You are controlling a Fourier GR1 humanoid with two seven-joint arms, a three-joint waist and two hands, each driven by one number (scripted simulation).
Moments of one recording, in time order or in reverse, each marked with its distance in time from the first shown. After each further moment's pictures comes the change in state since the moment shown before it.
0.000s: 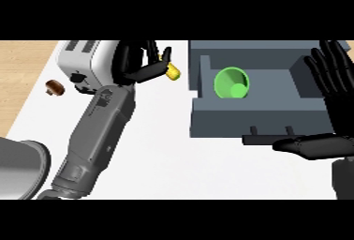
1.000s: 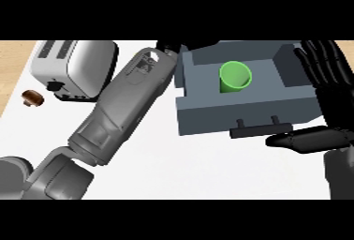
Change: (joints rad) left arm -0.441 -0.010 -0.292 0.357 0.162 0.335 0.357; right arm -0.065 0.006 0.022 0.039 -0.009 0.020 -0.025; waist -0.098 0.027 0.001
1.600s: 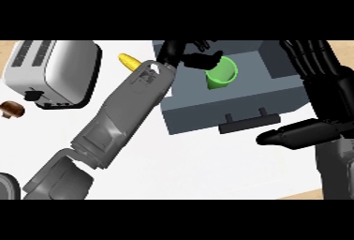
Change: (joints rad) left arm 0.031 0.000 -0.176 0.091 0.067 -0.067 0.029; right arm -0.076 0.006 0.036 0.030 -0.014 0.027 0.001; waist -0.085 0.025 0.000
